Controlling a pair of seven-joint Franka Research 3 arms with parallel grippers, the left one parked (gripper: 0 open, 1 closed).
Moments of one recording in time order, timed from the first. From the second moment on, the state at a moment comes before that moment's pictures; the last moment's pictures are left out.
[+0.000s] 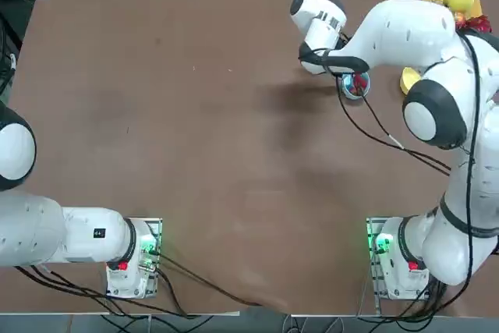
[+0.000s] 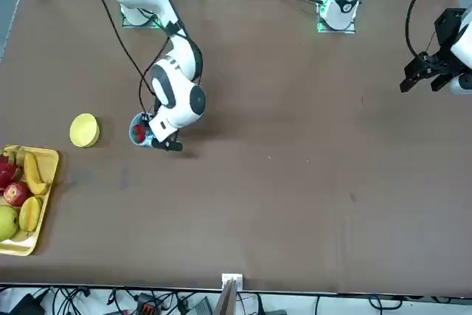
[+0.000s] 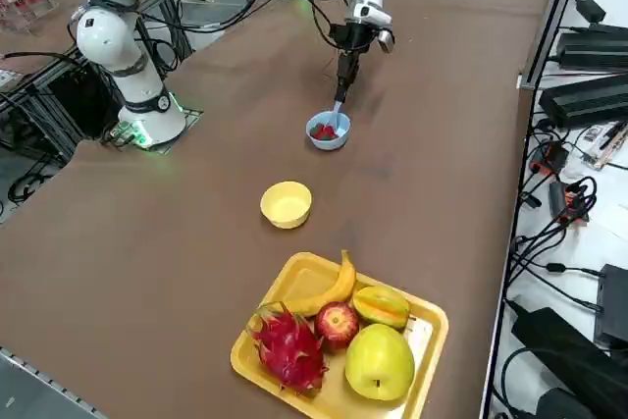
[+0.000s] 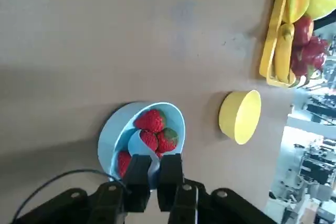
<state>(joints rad) 0.61 0.60 -0.04 -1.69 -0.60 1.71 0.77</state>
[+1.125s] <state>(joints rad) 0.68 0.63 -0.04 -1.64 -0.64 1.68 0.75</state>
